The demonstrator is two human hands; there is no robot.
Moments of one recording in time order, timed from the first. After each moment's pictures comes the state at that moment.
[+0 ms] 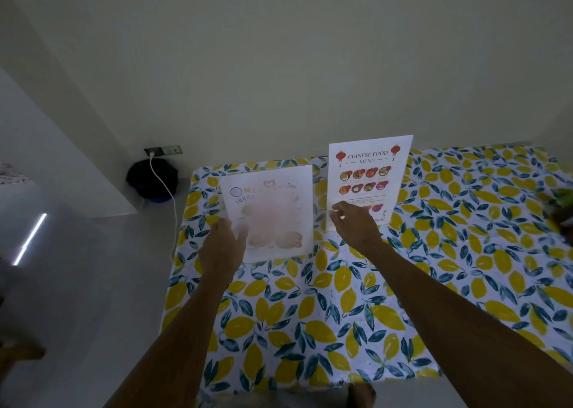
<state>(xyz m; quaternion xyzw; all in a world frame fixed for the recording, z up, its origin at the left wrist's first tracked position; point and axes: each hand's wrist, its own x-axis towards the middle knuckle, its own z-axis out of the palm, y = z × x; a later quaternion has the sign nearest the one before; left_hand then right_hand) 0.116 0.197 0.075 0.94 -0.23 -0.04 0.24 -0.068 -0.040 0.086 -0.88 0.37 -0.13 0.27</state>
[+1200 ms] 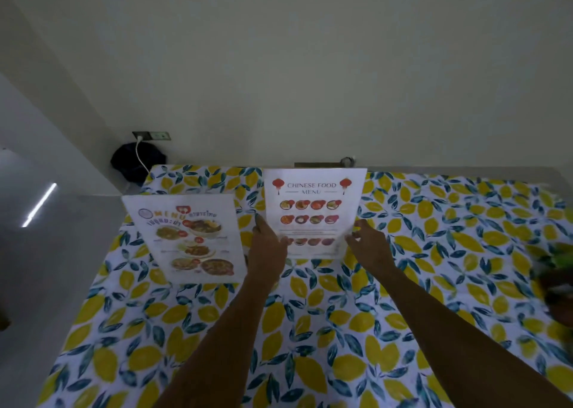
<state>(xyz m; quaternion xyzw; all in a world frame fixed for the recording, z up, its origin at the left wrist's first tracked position) -0.015 -0.056 0.068 0.91 -0.18 -0.18 0.34 -0.144 -0.241 0.048 -0.84 0.44 -0.03 0.33</state>
